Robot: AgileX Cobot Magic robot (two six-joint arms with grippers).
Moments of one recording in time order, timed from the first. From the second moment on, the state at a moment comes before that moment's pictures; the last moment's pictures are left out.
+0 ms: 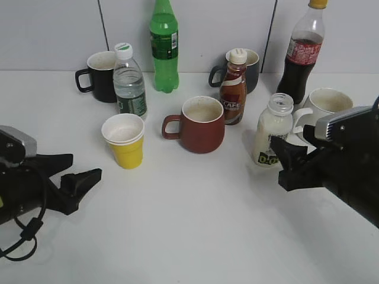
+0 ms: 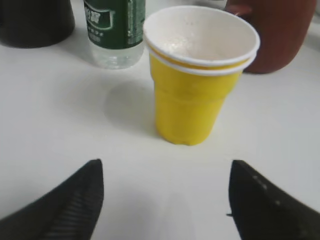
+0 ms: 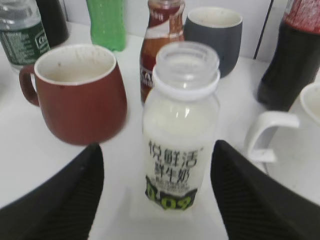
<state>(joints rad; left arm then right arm) -0.17 1.96 -0.27 0.44 -1.20 -0.09 0.44 1.73 -0.24 0.08 -1.16 -0.07</state>
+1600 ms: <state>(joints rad) -0.14 2.11 -0.59 0.72 -1.14 -0.07 0.44 1.91 -0.24 0.10 -1.21 -0.02</state>
